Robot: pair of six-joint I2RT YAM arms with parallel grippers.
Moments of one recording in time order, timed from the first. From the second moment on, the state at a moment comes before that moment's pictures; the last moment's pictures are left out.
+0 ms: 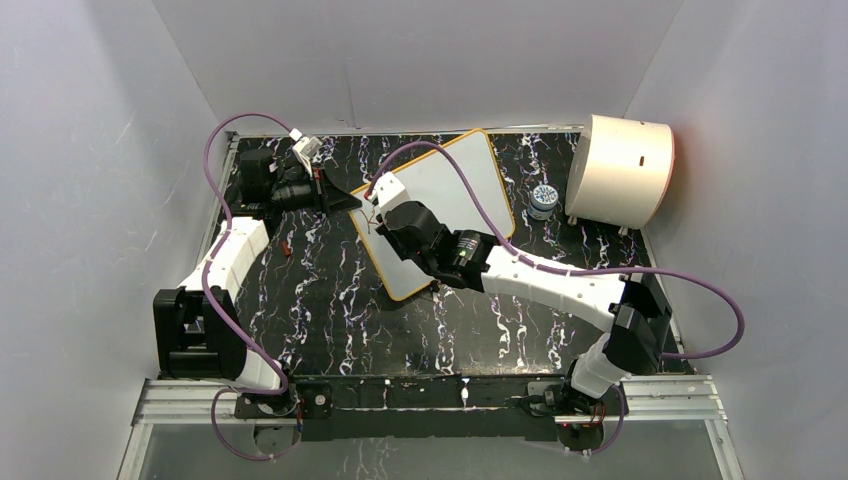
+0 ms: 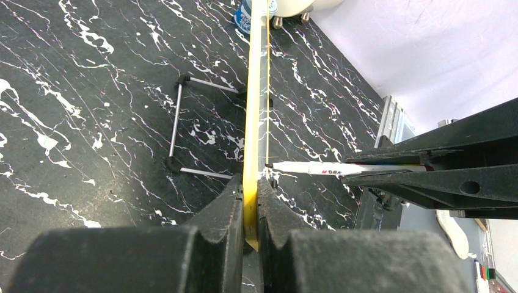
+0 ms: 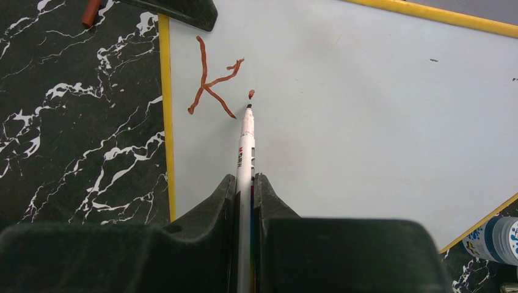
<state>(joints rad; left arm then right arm) -0.03 1.45 1.04 -0.10 1.09 -0.13 1.13 1.57 1.36 -0.31 0.47 0.06</state>
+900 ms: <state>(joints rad) -0.03 1.45 1.04 -0.10 1.09 -0.13 1.13 1.58 1.36 -0.33 0.47 0.06</state>
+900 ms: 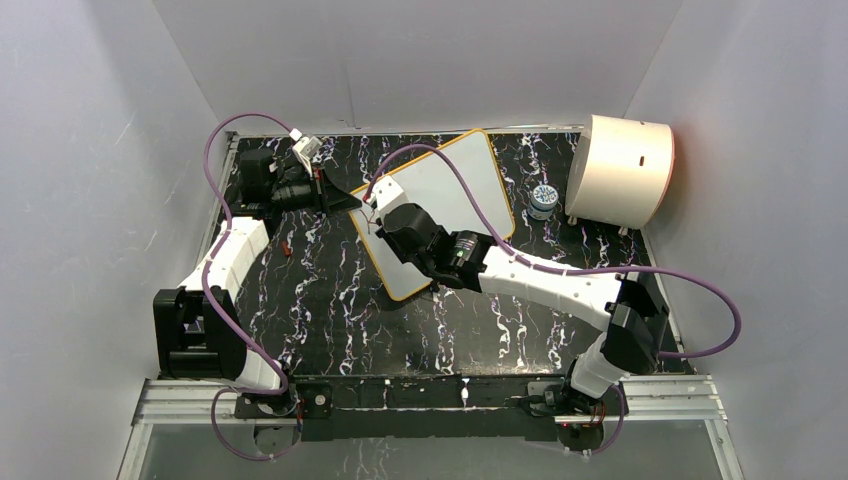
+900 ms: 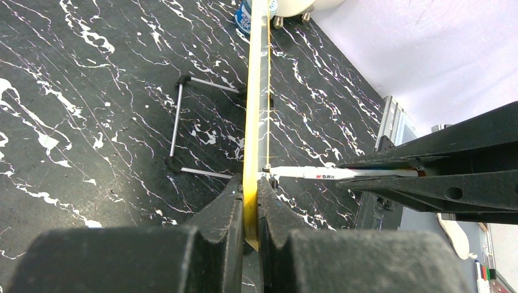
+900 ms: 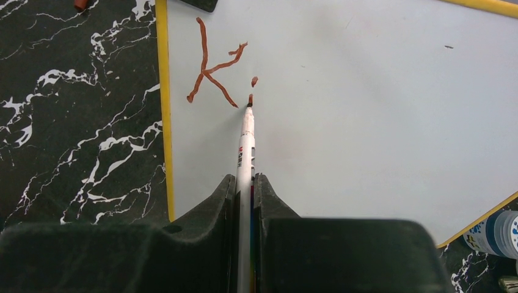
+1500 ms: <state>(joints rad) -0.03 1.45 1.04 -0.10 1.09 -0.13 1.13 1.59 1.37 -0.40 0.46 0.08</state>
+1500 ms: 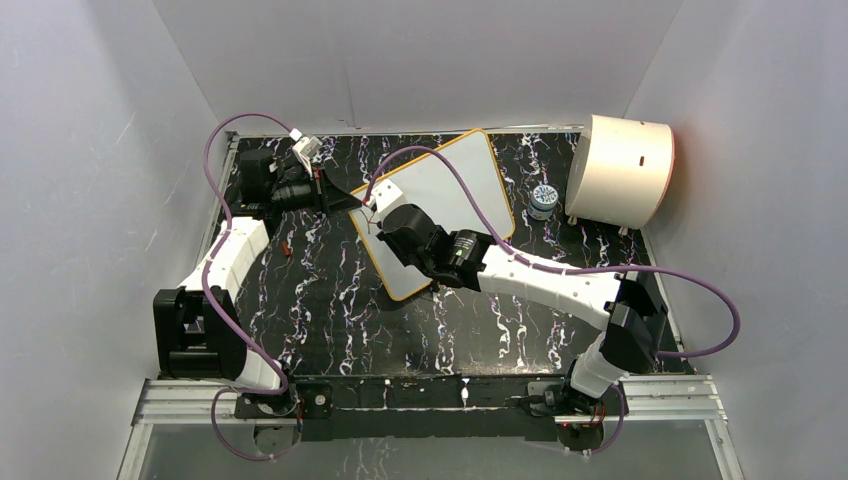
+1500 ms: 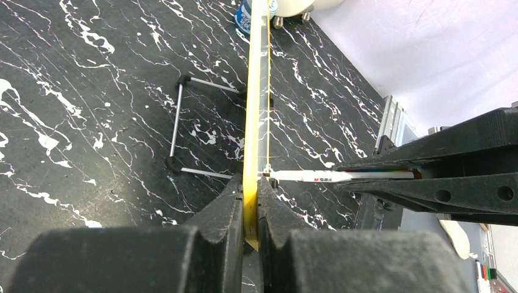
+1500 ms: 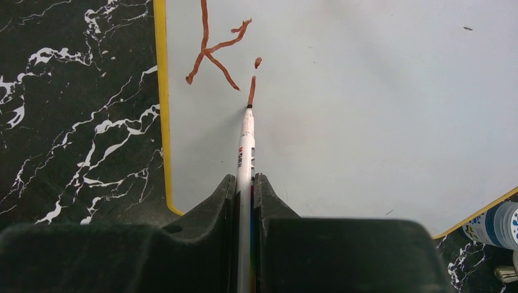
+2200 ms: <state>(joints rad) -0.03 1.45 1.04 -0.10 1.09 -0.13 1.13 1.58 1.36 -0.30 0.51 0.07</state>
